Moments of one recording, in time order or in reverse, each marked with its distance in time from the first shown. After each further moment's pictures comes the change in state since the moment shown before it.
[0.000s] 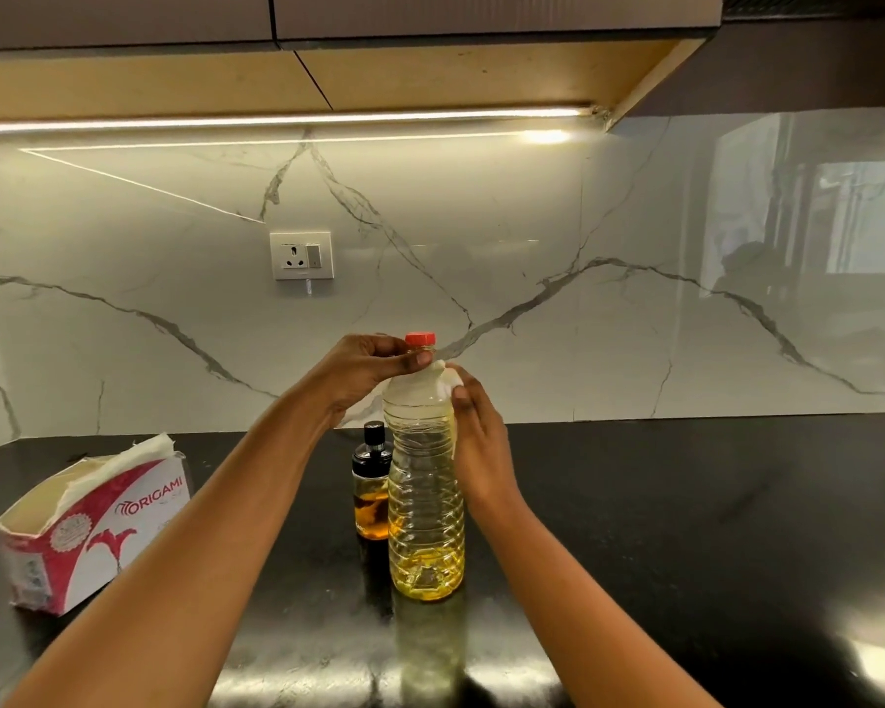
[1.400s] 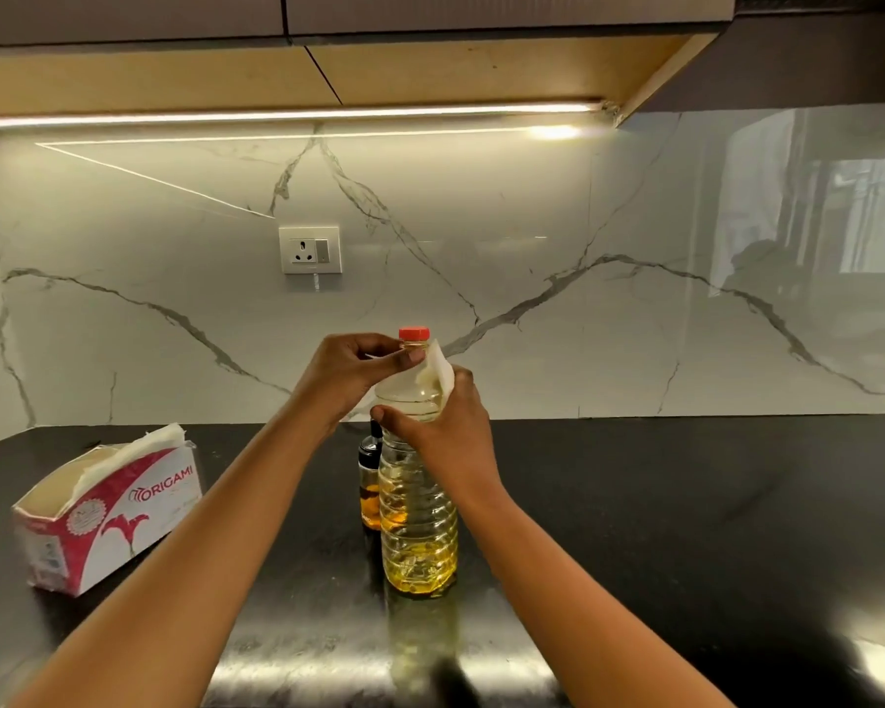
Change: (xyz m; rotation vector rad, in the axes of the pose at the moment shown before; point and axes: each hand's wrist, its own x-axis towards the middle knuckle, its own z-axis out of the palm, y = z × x) left_hand -0.019 -0.011 -0.005 0.083 0.201 0.147; right_hand -0.001 -0.015 0.021 -0.381 0.037 -0.021
